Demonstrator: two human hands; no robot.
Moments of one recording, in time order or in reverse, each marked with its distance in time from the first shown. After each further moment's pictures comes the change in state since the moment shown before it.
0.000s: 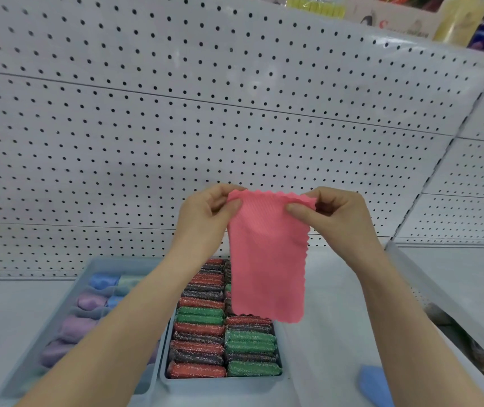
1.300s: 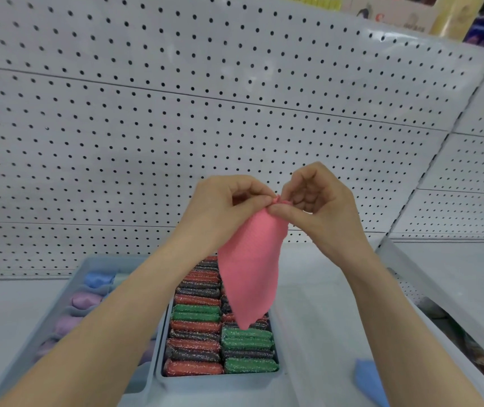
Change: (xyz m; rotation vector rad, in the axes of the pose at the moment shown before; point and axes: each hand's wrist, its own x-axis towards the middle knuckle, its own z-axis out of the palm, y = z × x) left_hand 0.005 0.027 0.008 0.205 -0.210 0.192; right_hand -0.004 -0.013 0.012 0.102 -0.070 -0.210
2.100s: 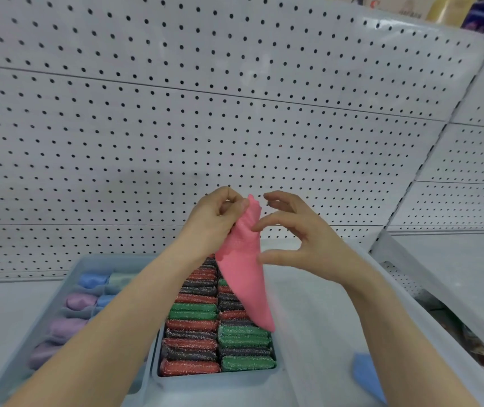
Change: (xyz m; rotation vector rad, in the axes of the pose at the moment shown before) left_hand 0.005 -0.054 0.021 -0.177 0.019 -0.275; right_hand -0.019 0.044 -0.011 -0.309 -0.387 0.127
